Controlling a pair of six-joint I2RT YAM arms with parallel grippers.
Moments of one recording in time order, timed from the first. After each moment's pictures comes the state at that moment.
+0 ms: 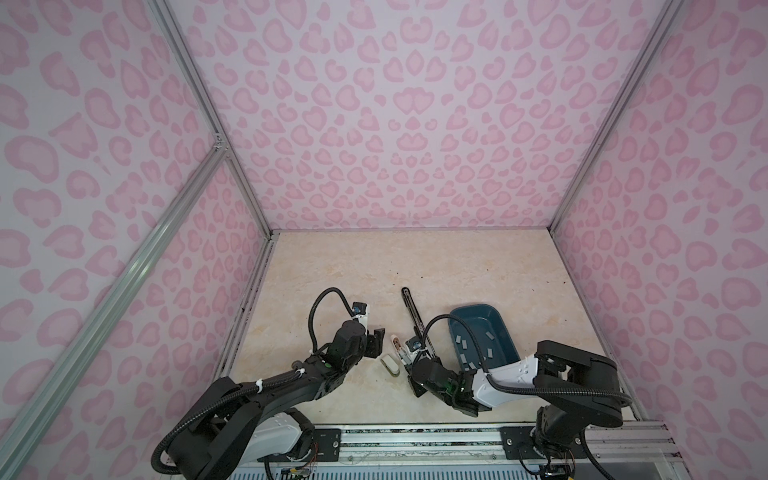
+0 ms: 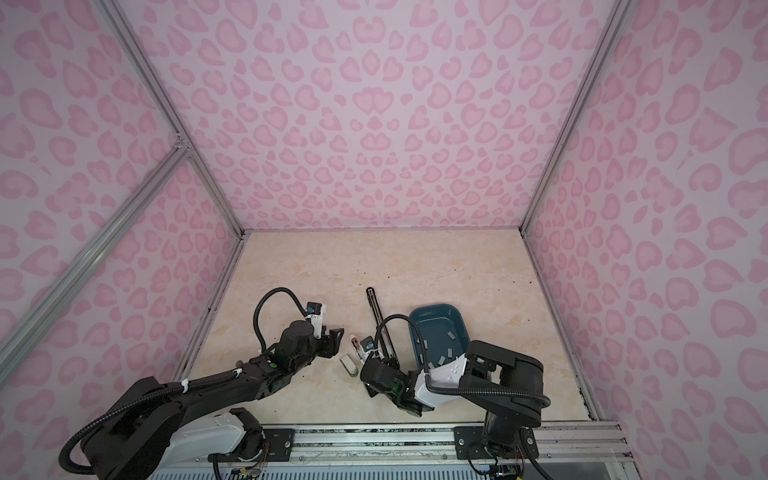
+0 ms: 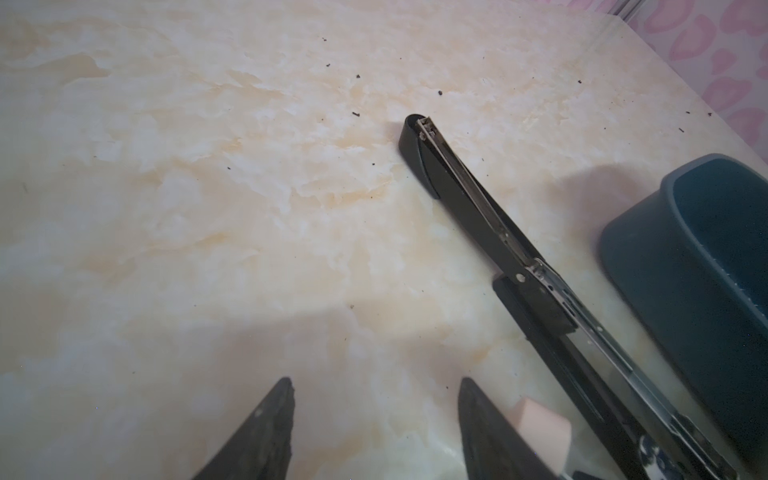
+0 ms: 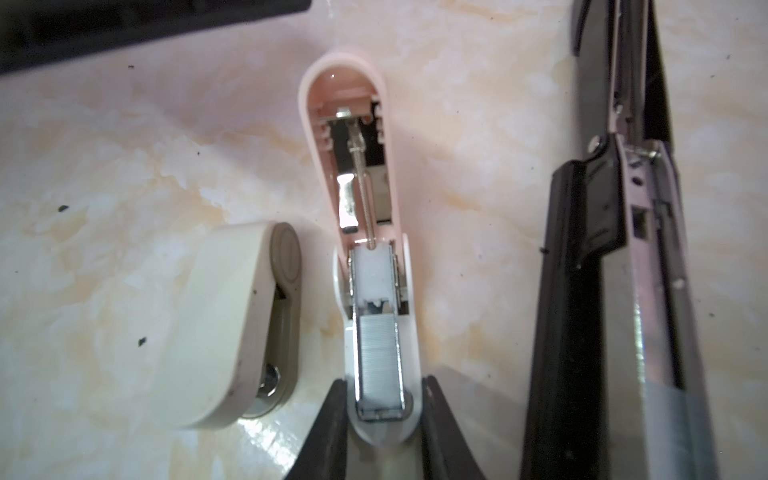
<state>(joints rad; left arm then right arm) -0.66 1.24 0.33 0.30 -0.14 -0.41 1.21 1.69 0.56 0.33 0.39 0.50</state>
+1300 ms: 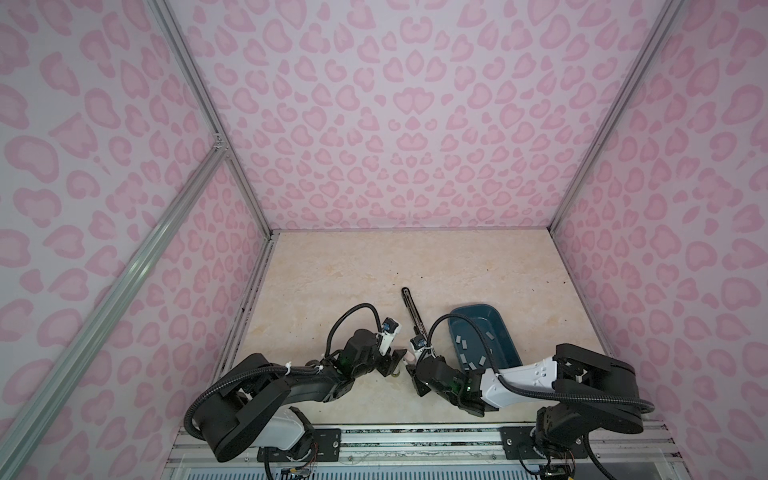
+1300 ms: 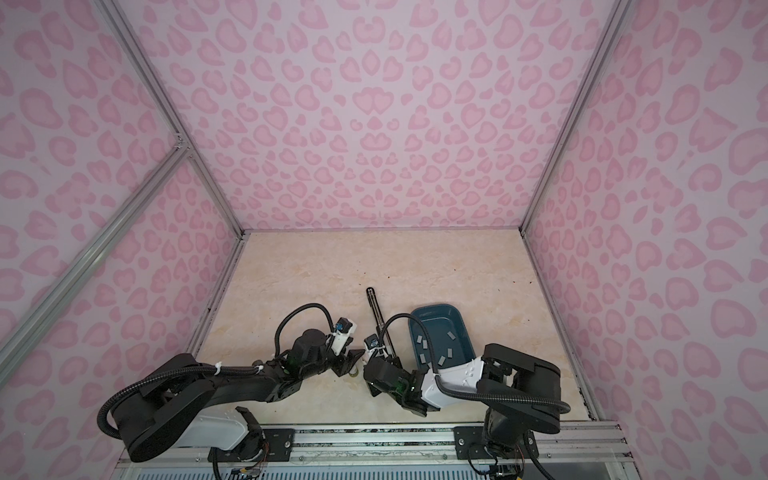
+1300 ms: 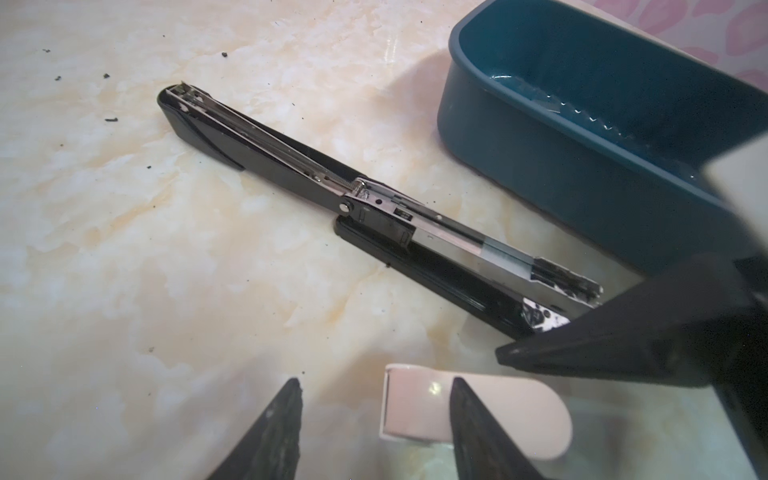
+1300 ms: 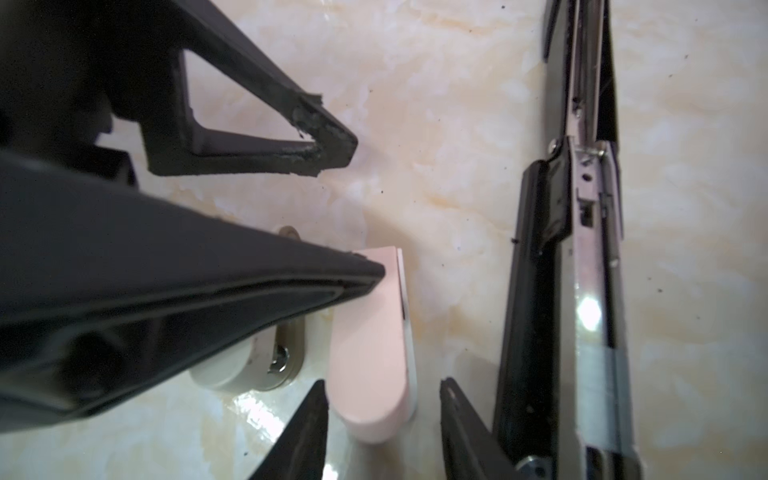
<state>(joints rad) -0.77 1.40 0.30 0.54 0.10 -0.09 1.22 1.56 0.54 0.24 0.40 0.54</state>
